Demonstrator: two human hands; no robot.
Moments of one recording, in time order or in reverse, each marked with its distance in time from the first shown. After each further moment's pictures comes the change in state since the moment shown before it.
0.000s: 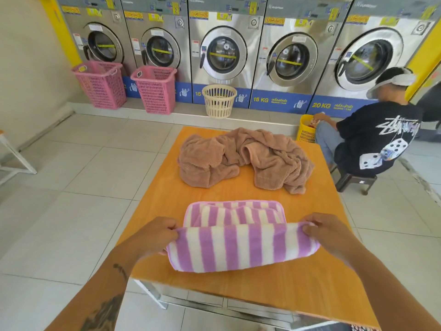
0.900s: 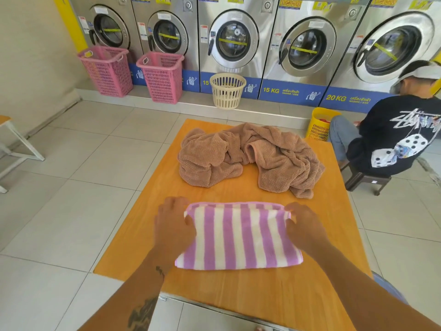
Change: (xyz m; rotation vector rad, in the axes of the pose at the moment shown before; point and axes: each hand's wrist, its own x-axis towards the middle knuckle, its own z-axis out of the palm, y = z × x) left_hand 0.051 0.014 0.060 0.398 0.706 0.294; right_hand 0.074 0.009 0.051 -0.396 0.121 -0.120
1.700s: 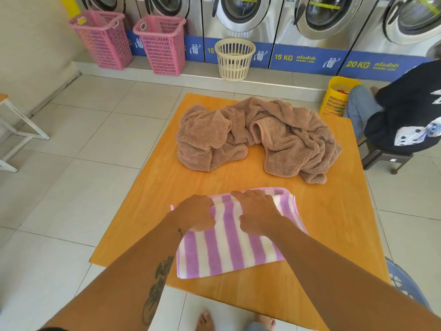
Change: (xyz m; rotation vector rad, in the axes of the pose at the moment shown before) left_hand 0.055 0.030 0.034 0.275 -0.833 -0.008; right_hand 0.032 -0.077 0.067 -0.428 -0.460 -0.344
